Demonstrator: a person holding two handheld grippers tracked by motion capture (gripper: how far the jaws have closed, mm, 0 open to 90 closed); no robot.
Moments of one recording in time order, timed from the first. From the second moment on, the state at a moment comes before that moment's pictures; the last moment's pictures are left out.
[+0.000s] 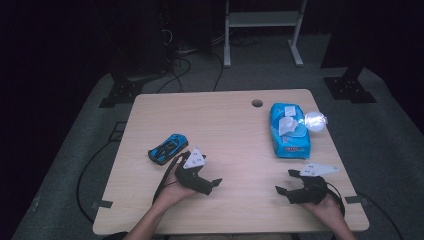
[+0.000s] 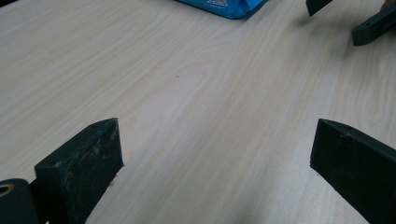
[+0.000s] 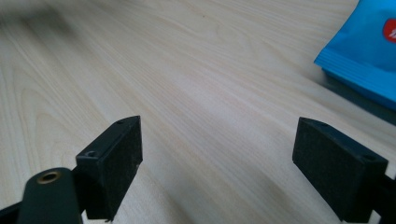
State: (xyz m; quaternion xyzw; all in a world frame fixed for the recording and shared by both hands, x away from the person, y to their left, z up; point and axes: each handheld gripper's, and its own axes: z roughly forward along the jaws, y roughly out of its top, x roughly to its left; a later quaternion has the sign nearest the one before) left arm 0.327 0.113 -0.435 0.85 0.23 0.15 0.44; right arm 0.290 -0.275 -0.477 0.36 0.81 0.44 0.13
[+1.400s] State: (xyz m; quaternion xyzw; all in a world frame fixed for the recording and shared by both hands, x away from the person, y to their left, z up) left arm 0.417 0.228 -0.405 0.86 0.35 0.20 0.32; right arm 0.282 -0.265 -0.468 0.33 0.82 0.43 0.16
